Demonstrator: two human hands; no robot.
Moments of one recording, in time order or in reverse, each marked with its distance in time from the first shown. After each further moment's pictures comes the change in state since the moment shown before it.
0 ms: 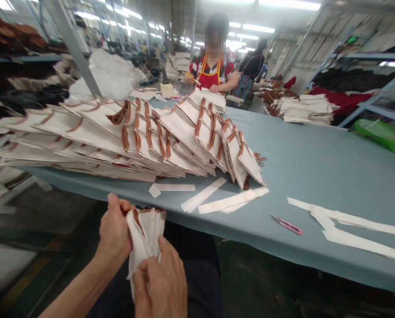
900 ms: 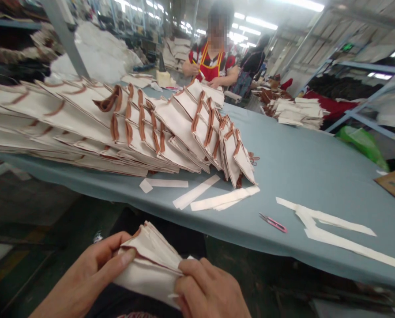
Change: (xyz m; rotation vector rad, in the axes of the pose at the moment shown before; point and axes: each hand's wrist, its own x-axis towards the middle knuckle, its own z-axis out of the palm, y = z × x) left_hand -0.071 0.037 -0.057 0.269 -0.720 -0.328; right_hand 0.052 0.007 -0.156 -0.382 -0.252 -0.629
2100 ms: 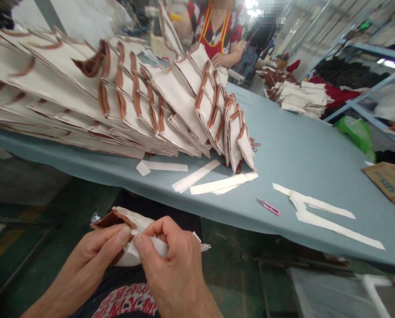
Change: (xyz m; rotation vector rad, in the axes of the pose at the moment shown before) left_hand 0.016 -0.024 -0.016 0.215 -0.146 0.381; right_hand 0.069 -0.047 0.042 0.748 -0.065 1.076
